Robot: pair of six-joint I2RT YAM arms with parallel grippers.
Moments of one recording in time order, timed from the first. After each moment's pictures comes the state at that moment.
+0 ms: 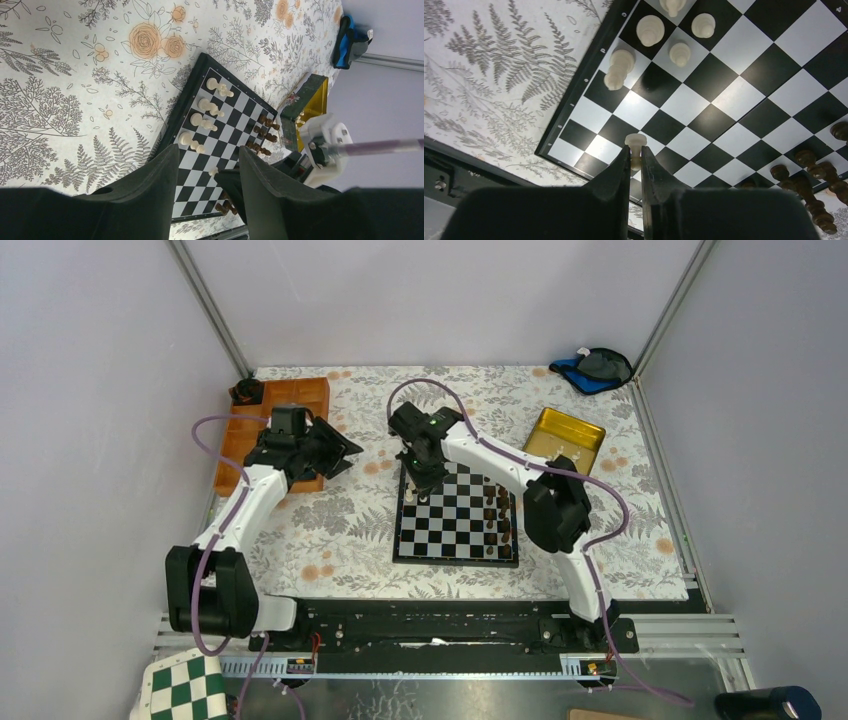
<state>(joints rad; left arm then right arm) -0.07 1.35 1.00 -0.41 0.31 -0.96 0.82 2.16 1.95 -1.07 -0.04 0.28</state>
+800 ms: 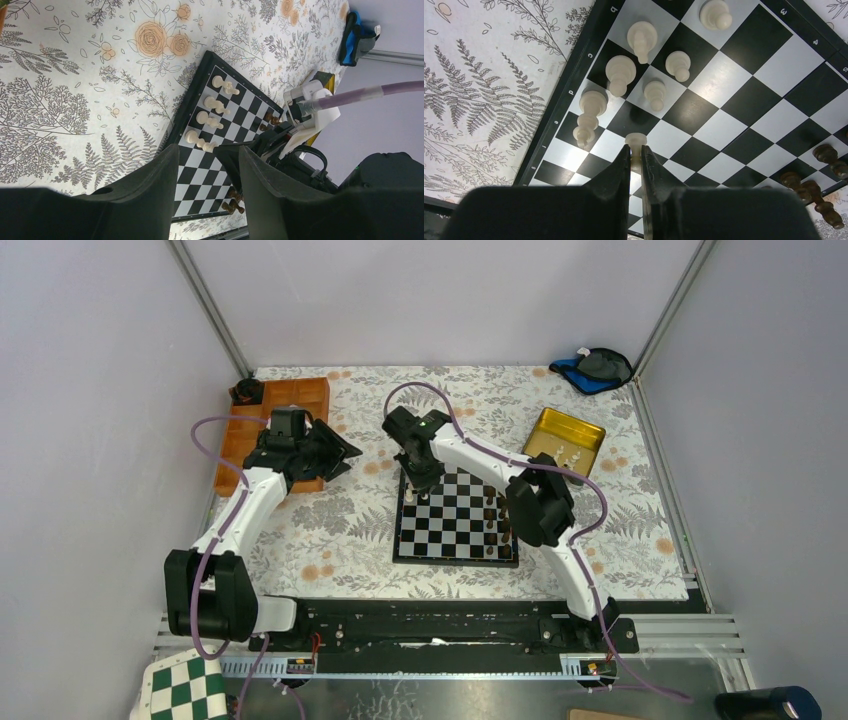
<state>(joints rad) -0.07 1.33 0.98 -0.42 0.30 -0.94 0.82 2.29 2.03 -1.07 0.06 0.28</state>
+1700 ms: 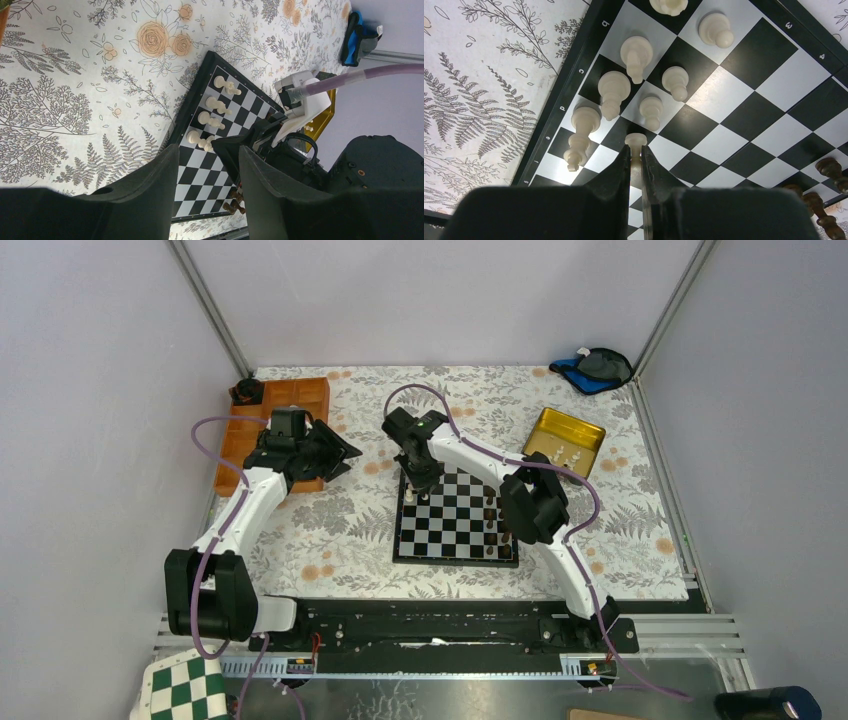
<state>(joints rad) -0.07 1.33 0.98 -0.42 0.30 -0.93 0.81 2.34 2.07 -1.08 0.06 0.27</state>
